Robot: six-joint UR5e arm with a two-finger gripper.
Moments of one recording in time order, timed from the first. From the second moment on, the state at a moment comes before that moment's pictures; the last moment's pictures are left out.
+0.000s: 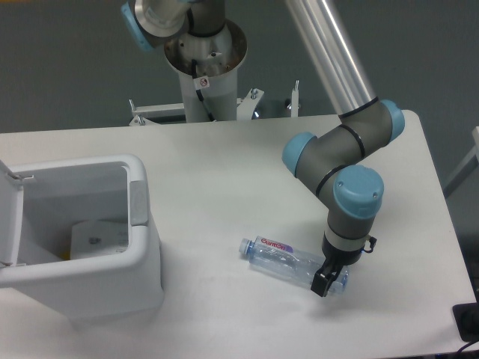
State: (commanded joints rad) arm 2.56 -2.26 -1.49 -0.81 1.52 -0.30
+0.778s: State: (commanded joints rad) arm 2.56 -2.25 -1.48 -0.80 1.52 -0.29
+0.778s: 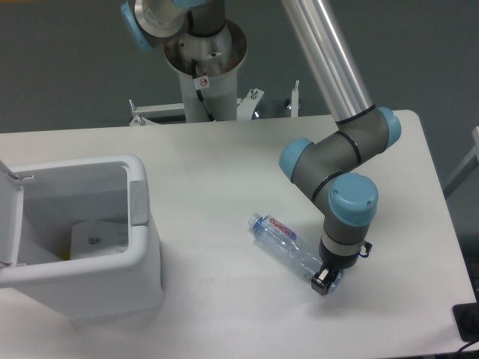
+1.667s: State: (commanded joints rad) arm 2.56 -2.12 -1.39 -0.81 1.51 -0.26
